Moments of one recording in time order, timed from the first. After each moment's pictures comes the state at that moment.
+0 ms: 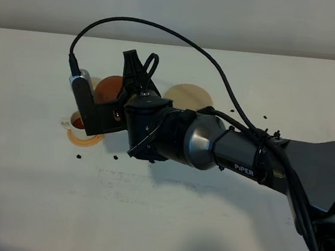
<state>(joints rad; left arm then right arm) -0.02 0.00 -0.51 0.01 1.06 -0.03 1.02 2.17 -1.58 -1.22 0.59 -0.15</state>
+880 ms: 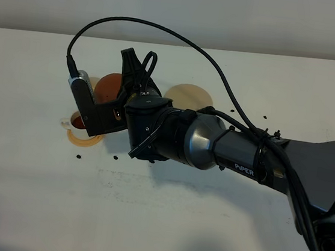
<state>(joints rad) -0.02 0.00 -0.51 0.01 1.06 -0.03 1.02 2.17 -1.58 -1.26 0.59 -0.16</state>
